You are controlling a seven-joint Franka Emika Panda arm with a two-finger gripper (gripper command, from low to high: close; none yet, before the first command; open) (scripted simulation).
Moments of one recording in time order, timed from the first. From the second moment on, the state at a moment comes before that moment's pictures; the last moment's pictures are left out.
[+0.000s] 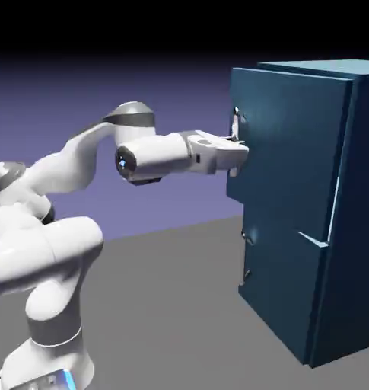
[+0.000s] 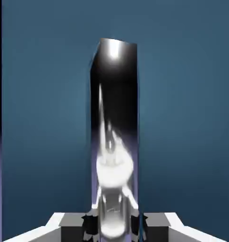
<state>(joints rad) 1.91 1.67 -2.17 -2.86 2.49 1.89 -0.52</state>
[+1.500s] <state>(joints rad) 1.20 0.38 -2.45 -2.29 1.20 0.64 -1.52</state>
